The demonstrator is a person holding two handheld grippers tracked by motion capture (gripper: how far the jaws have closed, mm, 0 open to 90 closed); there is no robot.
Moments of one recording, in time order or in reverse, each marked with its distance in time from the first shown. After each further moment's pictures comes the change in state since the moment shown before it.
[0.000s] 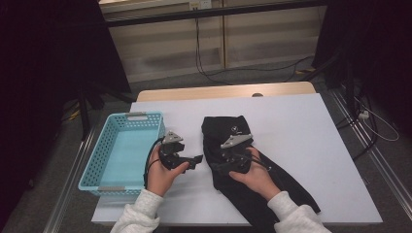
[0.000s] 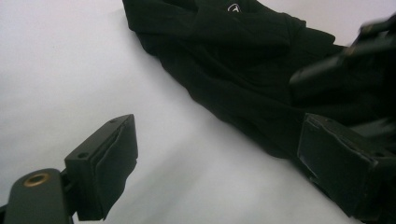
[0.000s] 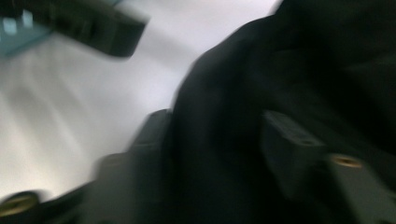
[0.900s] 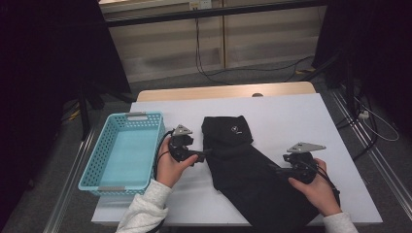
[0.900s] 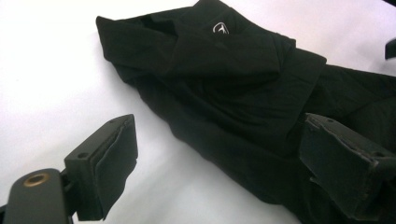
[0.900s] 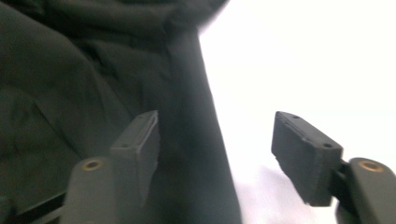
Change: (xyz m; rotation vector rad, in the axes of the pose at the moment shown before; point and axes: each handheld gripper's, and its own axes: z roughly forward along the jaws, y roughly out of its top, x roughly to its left) left arm -0.006 0.022 0.023 0.001 -0.028 0.027; right arm -0.071 -0.093 -0.113 -0.006 -0.278 0.167
